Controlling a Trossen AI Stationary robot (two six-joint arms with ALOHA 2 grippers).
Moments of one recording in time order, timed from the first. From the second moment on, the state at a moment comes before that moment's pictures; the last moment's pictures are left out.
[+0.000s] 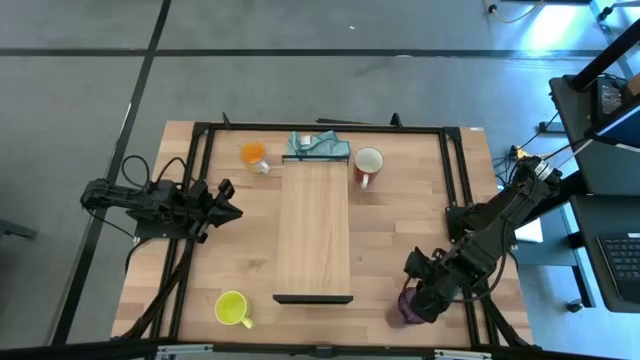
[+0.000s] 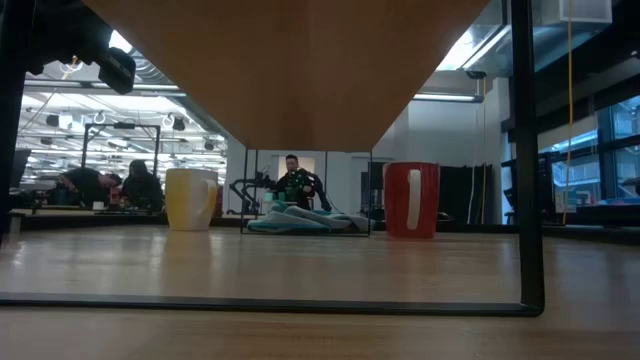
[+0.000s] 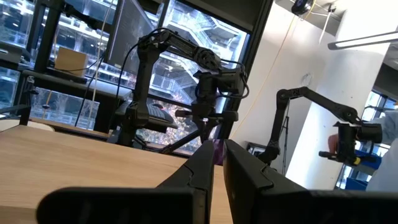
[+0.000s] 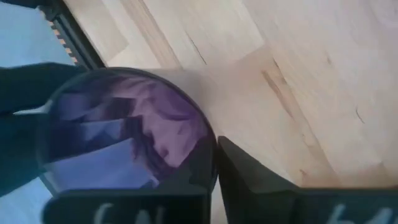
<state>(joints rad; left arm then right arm) -0.15 0.00 0.01 0.28 0.04 -0.33 0.80 1.43 1.19 -1.01 0.00 1.37</state>
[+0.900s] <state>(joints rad) -0.15 0.00 0.01 0.28 0.04 -0.33 0.26 1.46 1.72 -1.44 0.07 0.40</state>
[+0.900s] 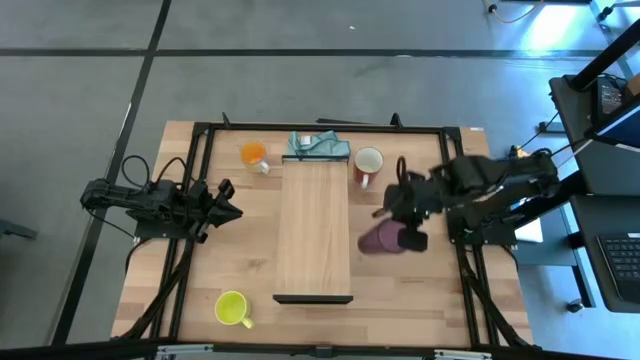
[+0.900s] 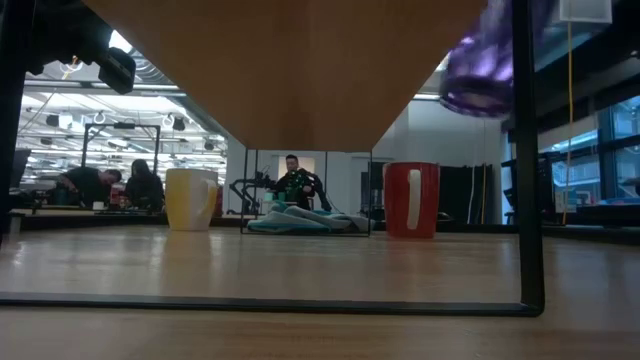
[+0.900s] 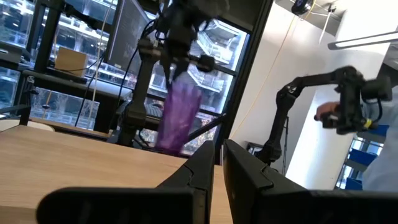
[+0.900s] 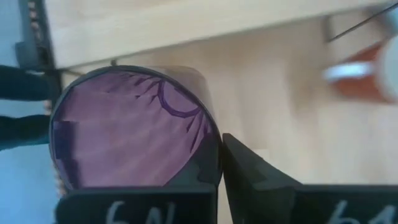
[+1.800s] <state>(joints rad) -0.15 0.00 0.01 0.28 0.04 -0.33 -0.16 1.93 2.35 -1.50 0.00 0.07</state>
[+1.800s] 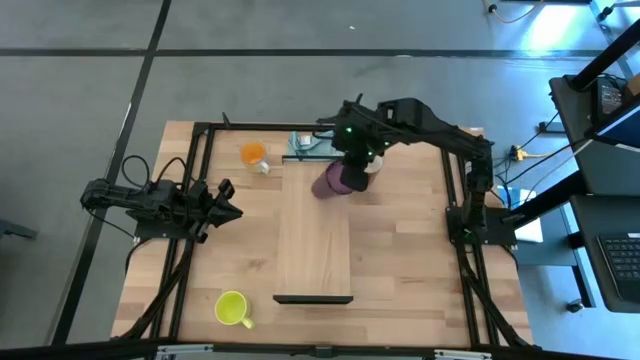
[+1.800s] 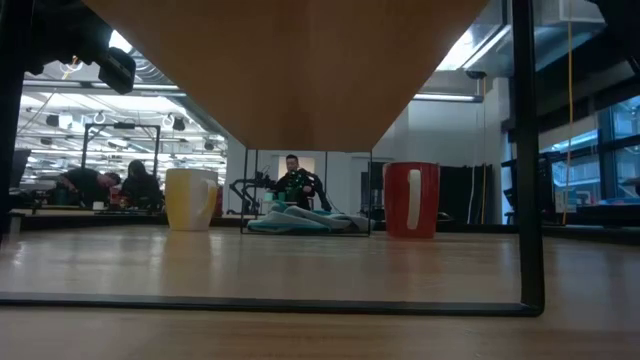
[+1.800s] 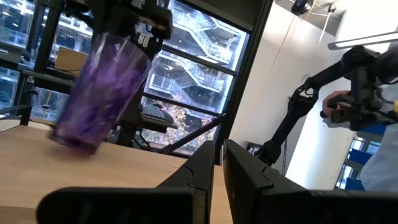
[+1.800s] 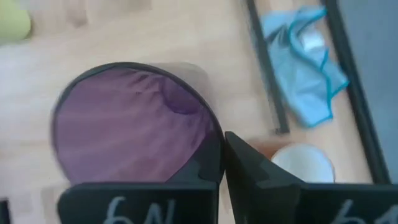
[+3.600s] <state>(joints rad) -0.15 0.00 0.02 1.01 -0.28 -0.41 -0.18 1.91 2.36 -1.46 0.05 0.24</state>
